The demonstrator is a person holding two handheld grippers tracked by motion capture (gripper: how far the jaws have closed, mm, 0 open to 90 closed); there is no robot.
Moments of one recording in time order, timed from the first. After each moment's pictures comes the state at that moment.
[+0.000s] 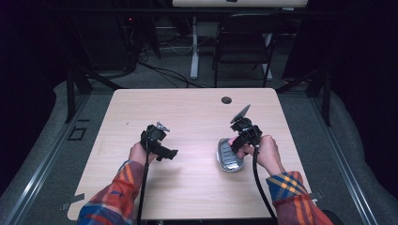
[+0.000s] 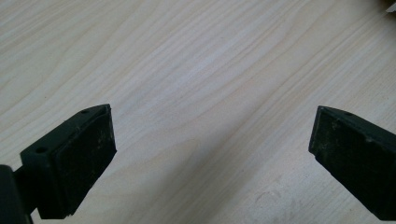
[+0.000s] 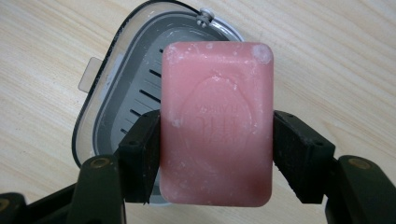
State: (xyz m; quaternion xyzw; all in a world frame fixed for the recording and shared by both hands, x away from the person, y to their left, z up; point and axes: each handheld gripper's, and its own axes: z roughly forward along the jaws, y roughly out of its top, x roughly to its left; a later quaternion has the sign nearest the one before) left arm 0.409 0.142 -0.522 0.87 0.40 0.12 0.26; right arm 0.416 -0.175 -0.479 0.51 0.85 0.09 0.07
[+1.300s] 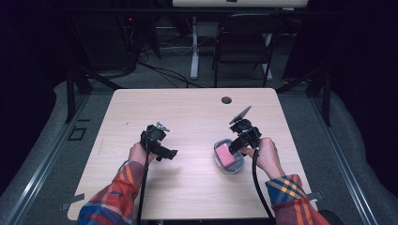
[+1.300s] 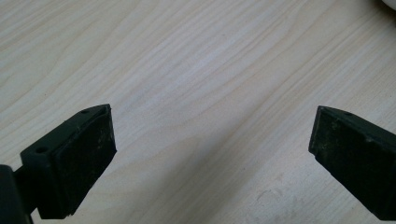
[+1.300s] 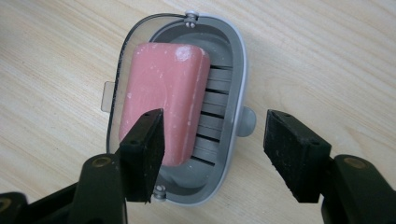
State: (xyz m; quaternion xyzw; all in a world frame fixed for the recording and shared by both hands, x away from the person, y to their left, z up) left arm 0.410 0.143 -0.523 0.87 0.40 0.12 0.26; right arm 0.406 -0.174 -0.472 0.50 0.85 0.13 0.05
